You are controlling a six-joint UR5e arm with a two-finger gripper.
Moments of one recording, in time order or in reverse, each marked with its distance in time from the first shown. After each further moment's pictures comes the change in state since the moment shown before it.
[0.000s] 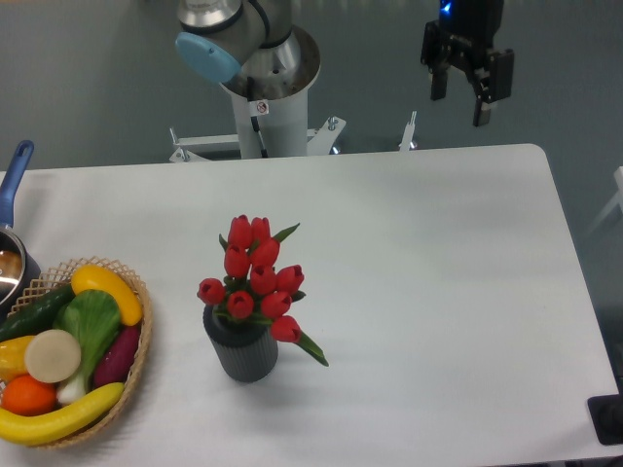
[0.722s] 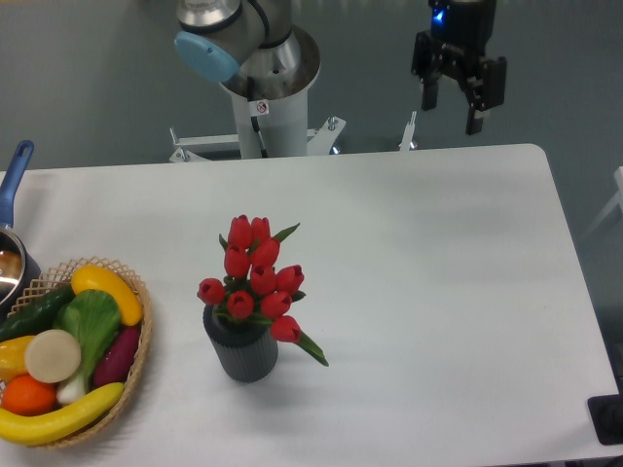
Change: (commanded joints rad) arm -0.024 0.012 -0.061 0.080 -0.089 -0.285
